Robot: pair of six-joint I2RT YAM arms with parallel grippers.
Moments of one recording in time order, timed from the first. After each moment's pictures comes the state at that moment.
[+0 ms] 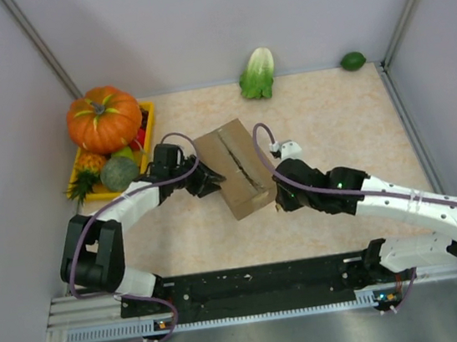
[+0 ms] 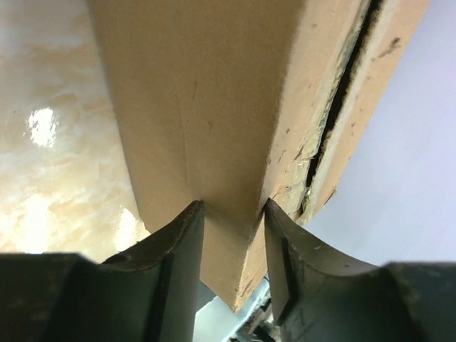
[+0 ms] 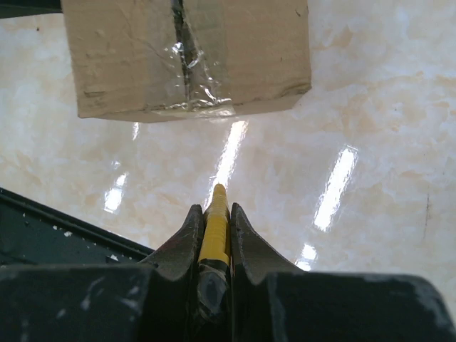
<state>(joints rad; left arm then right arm) -0.32 1.48 0.80 -0.14 0.51 -1.10 1.04 1.14 1.01 -0.73 0.37 0.61</state>
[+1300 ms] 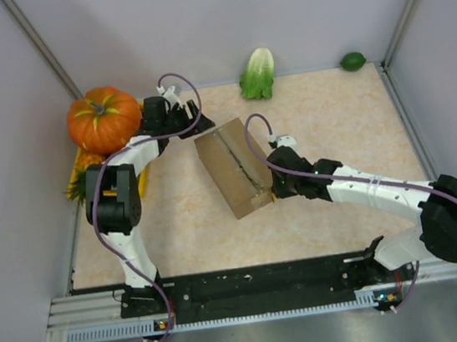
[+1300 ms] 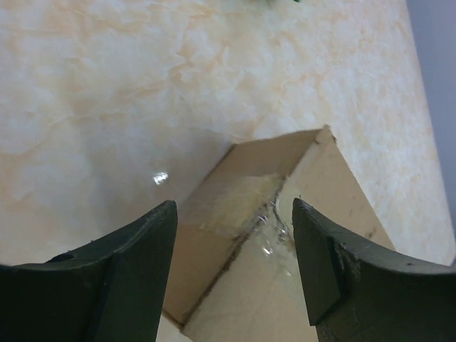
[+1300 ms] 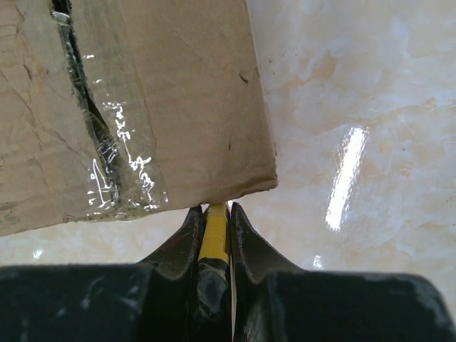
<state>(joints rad) -0.18 1.95 1.38 0.05 0.52 -0.42 0.84 1.34 0.91 -0.47 0.28 0.60</state>
